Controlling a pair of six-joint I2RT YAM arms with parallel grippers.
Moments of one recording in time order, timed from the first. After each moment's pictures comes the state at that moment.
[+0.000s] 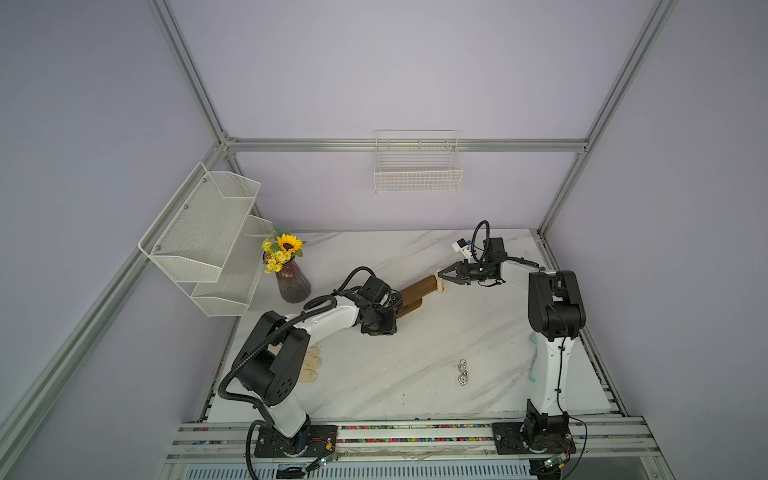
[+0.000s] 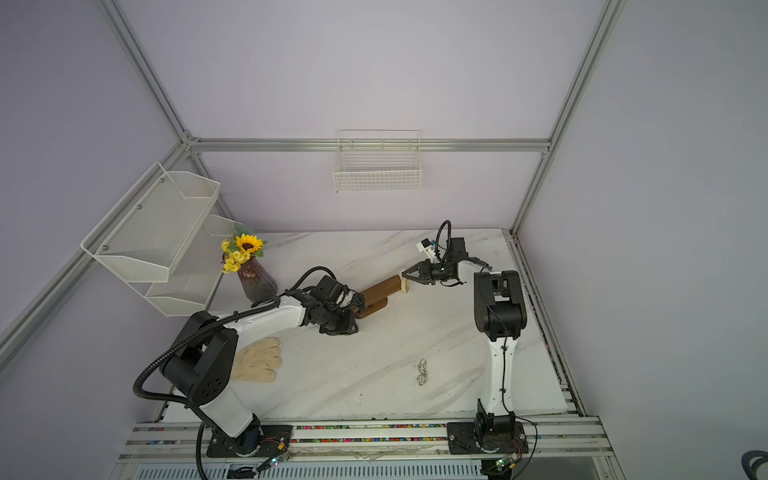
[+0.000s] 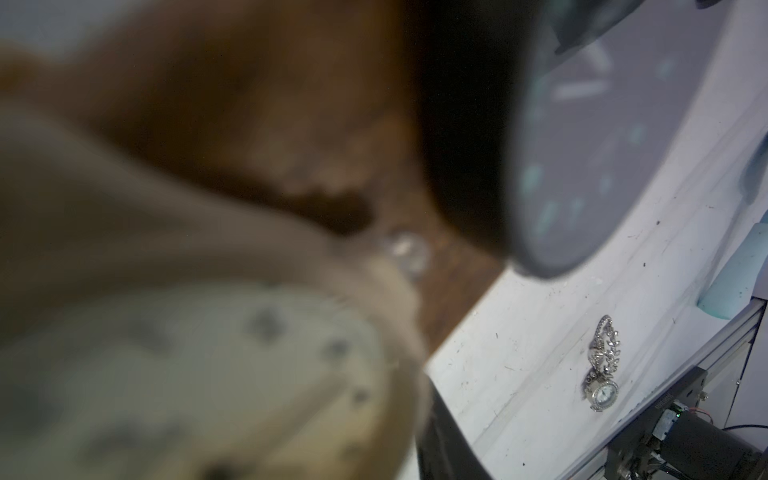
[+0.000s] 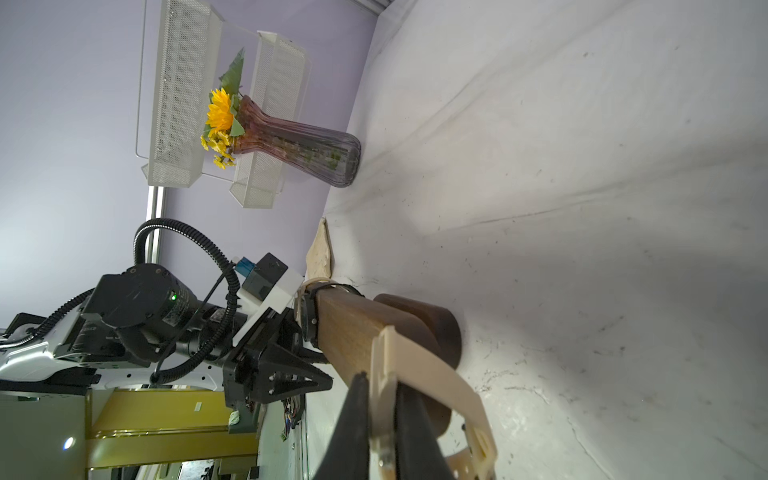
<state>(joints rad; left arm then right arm) -0.55 1.69 1.06 -0.55 0.26 -0.52 0.06 2.19 1.48 -0.29 -1.26 0.17</state>
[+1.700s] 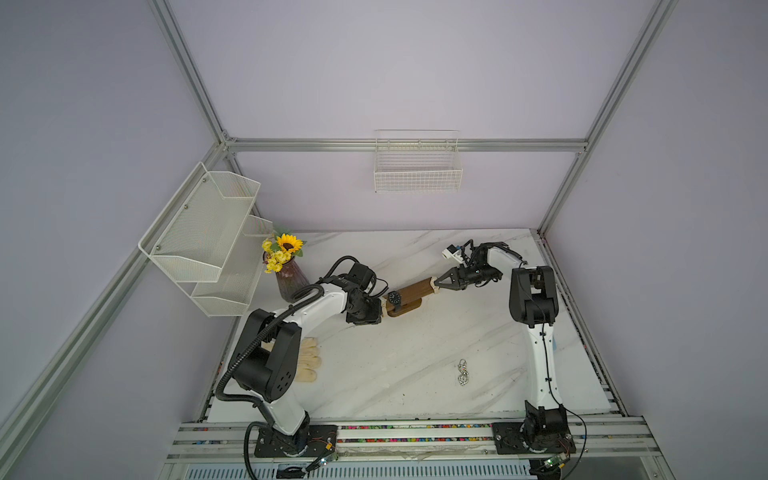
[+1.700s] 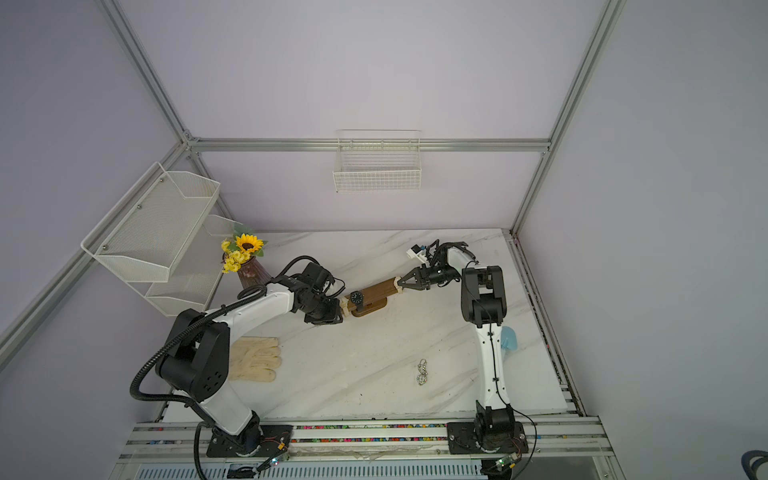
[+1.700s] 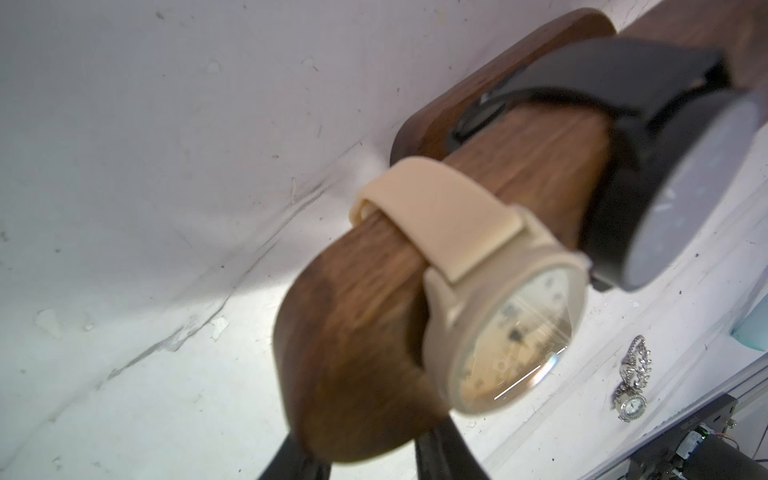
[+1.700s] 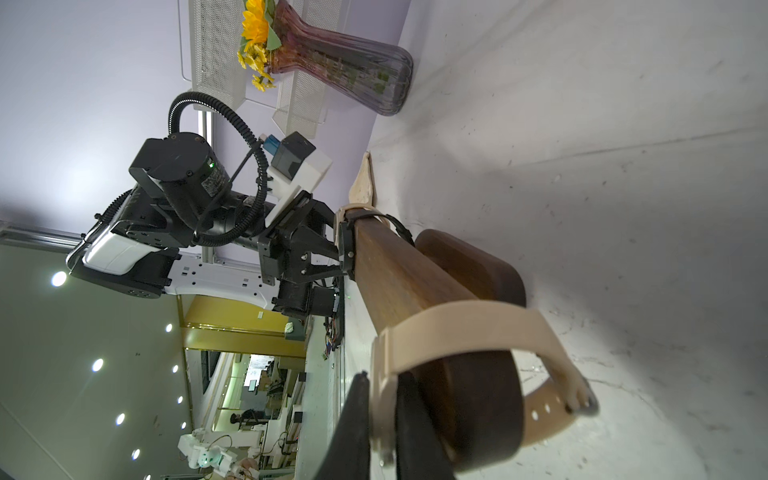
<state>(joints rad) -0.43 1.70 1.16 -0.71 0.23 -0.42 0.09 2.49 1.99 -1.34 -1.37 -0.63</state>
